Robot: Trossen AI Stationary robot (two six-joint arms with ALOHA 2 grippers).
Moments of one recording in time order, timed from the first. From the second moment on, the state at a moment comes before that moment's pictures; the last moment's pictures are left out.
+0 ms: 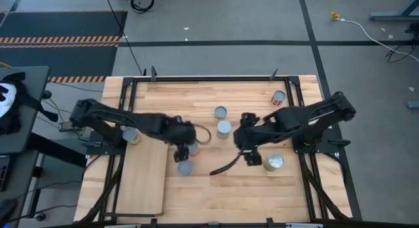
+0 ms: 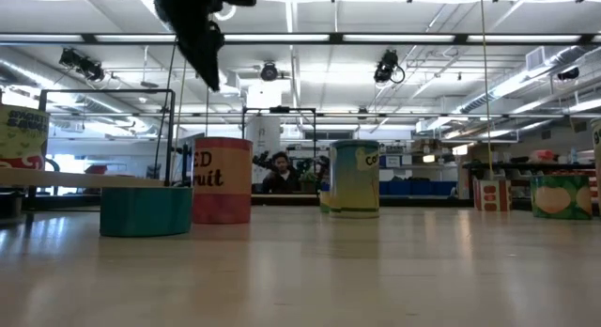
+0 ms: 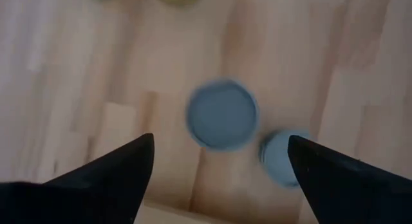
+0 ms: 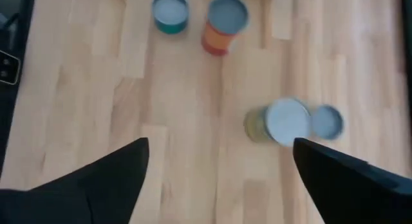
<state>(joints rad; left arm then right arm) -0.21 1.58 1.35 -1.00 -0.18 -0.34 0.35 1.56 1.70 -1.24 0.26 0.22</state>
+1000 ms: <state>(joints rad) -0.19 1.69 1.19 -0.71 -0.21 -0.28 0.33 1.49 1.70 -1.25 0.31 0.23</state>
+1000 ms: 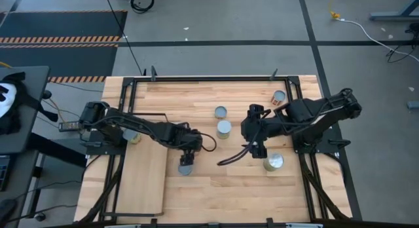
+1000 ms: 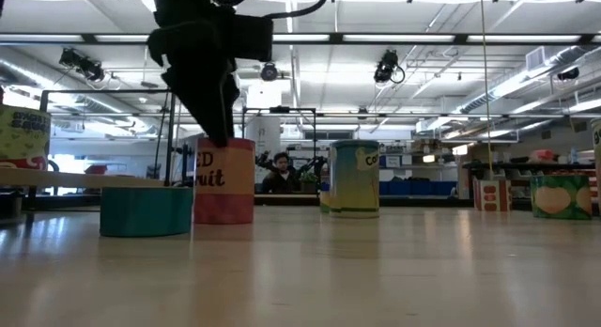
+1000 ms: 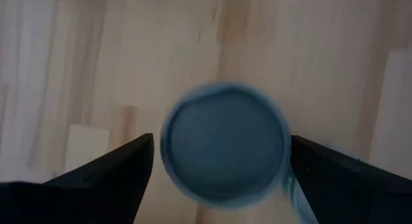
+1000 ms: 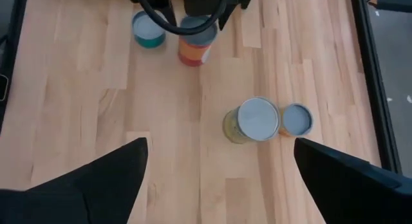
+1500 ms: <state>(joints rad) -0.19 1.76 1.19 -0.66 -0.23 -0.38 0.32 1.49 1.70 -1.25 0.30 0.23</state>
